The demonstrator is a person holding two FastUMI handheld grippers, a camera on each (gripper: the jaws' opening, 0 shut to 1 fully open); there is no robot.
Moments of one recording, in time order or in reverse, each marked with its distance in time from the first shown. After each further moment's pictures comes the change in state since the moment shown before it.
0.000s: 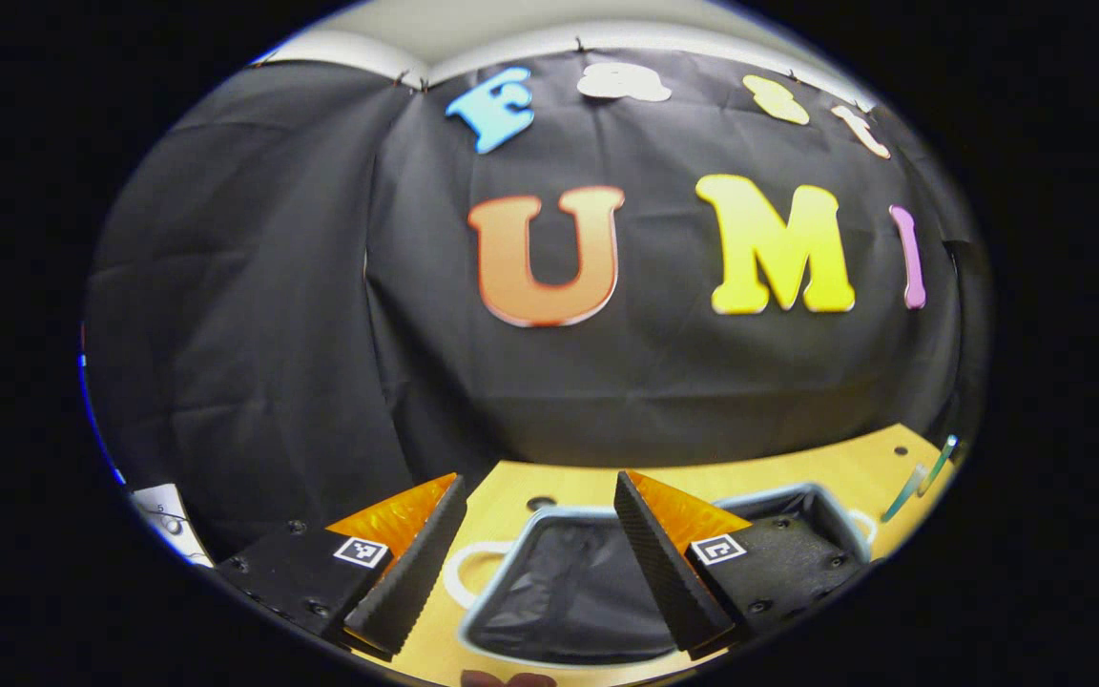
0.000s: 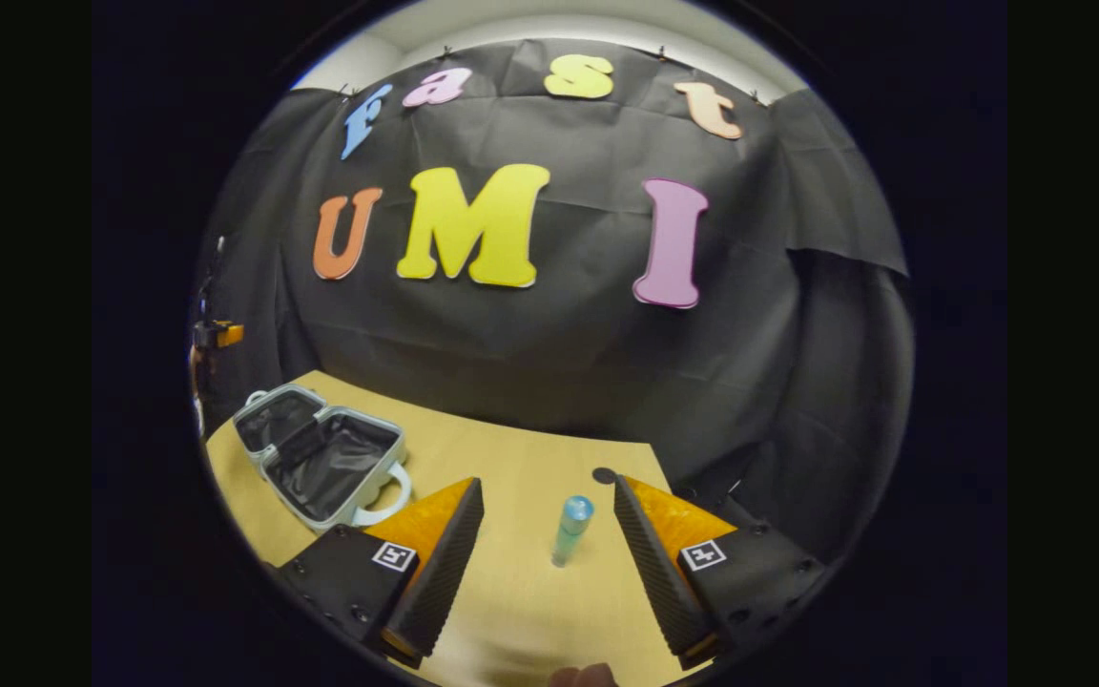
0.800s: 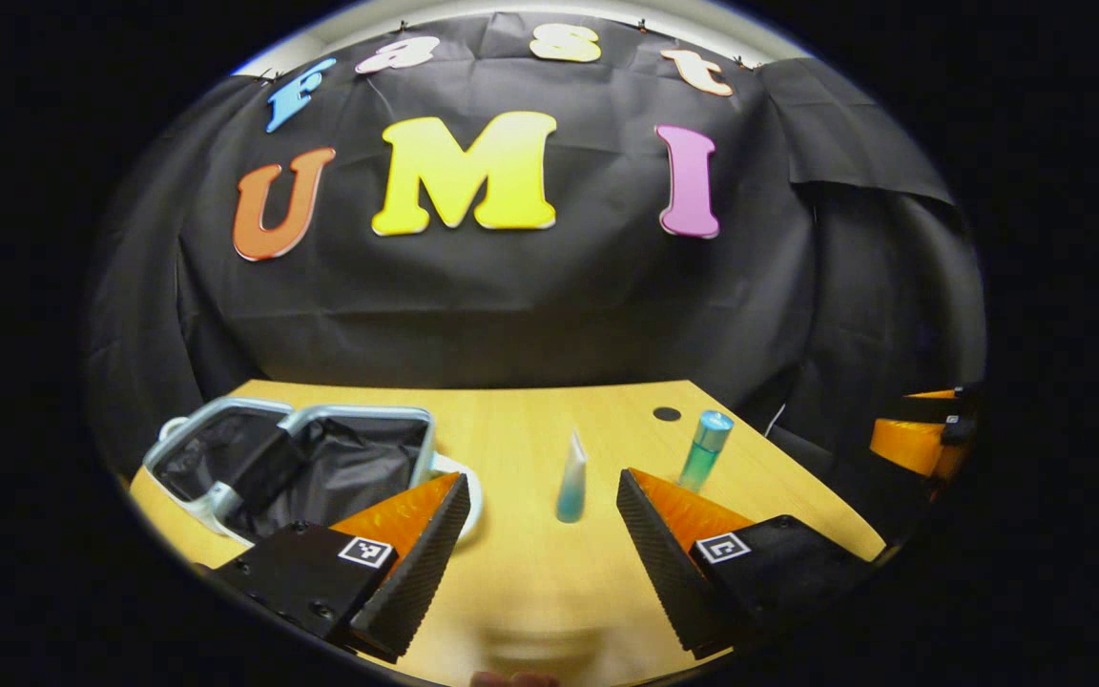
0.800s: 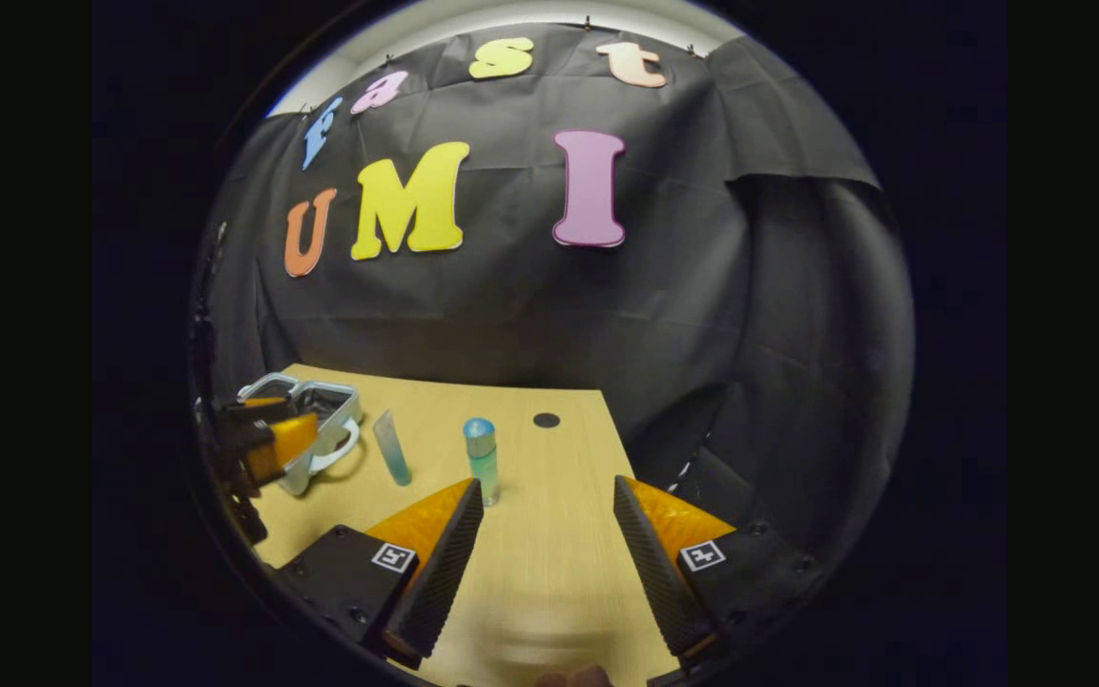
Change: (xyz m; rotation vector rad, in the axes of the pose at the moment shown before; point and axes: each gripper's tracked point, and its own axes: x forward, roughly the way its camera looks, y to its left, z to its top) left arm -0.111 -0.447 -0.128 -0.006 0.229 -0.406; right arm -0.024 -0.104 -0.094 0.084 0.123 -0.017
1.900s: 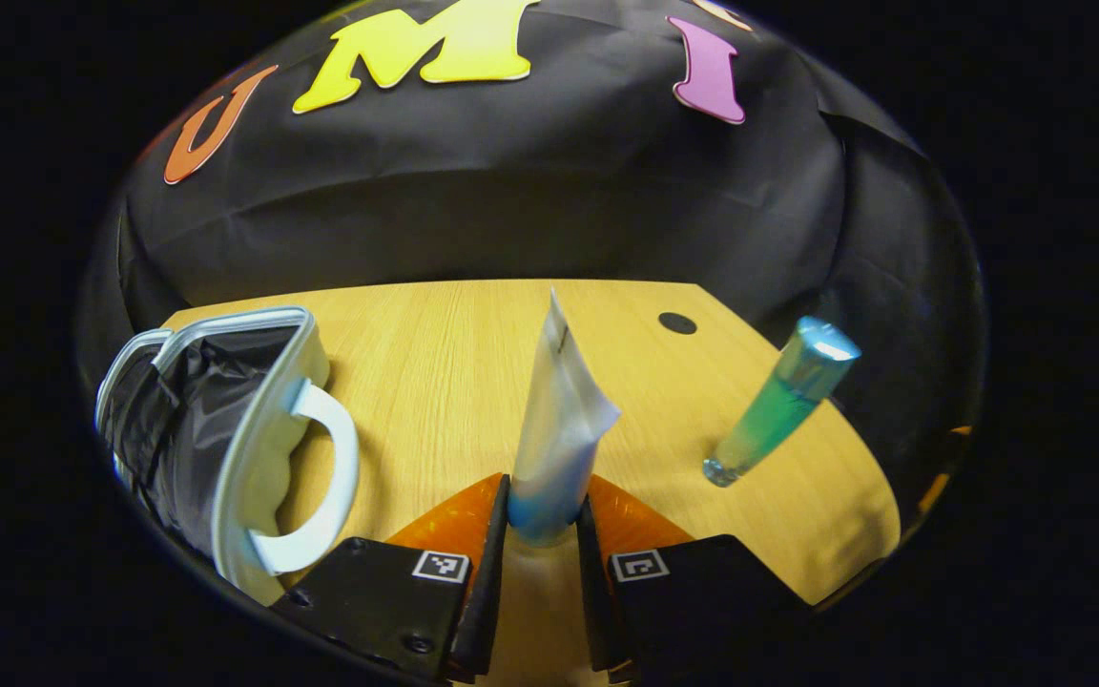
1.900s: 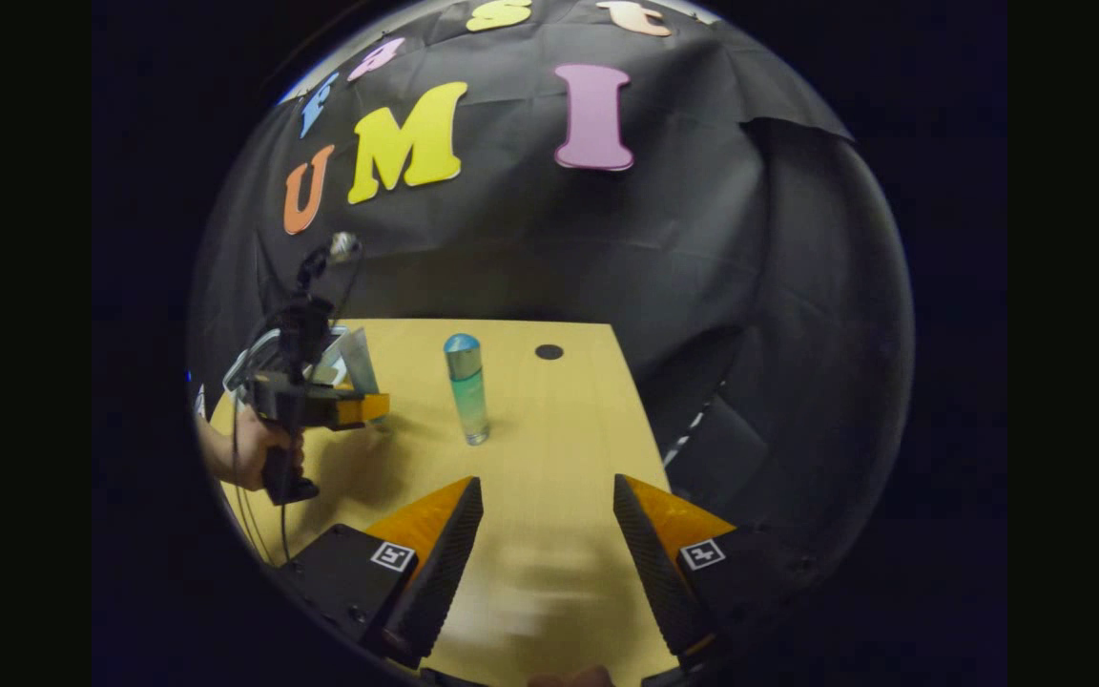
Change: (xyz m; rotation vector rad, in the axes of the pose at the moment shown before) left arm 0.094 -0.015 -0.058 -0.034 0.286 -0.082; right arm 0.055 0.019 -0.058 0.002 0.169 0.082
